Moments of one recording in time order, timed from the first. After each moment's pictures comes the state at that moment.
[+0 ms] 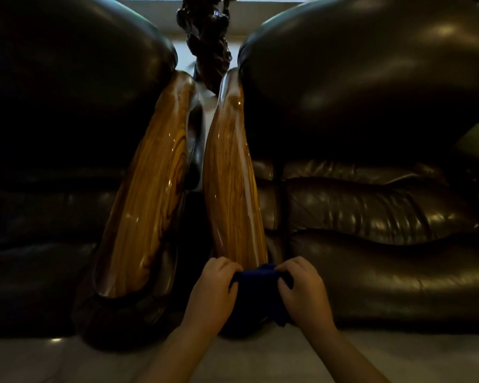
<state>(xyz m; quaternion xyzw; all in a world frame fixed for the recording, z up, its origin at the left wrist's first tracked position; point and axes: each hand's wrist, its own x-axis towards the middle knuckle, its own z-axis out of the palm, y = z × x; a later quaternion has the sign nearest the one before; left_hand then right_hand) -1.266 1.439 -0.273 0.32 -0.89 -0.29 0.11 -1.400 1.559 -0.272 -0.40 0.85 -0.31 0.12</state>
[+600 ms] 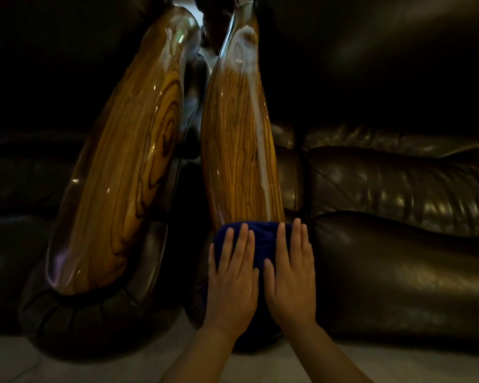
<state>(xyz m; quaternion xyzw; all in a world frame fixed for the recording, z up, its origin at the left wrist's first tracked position) -1.306 1.444 -0.426 0.34 -0.92 -0.09 0.18 -1.394 1.510 -0.422 -0.42 0.87 -0.26 0.01</state>
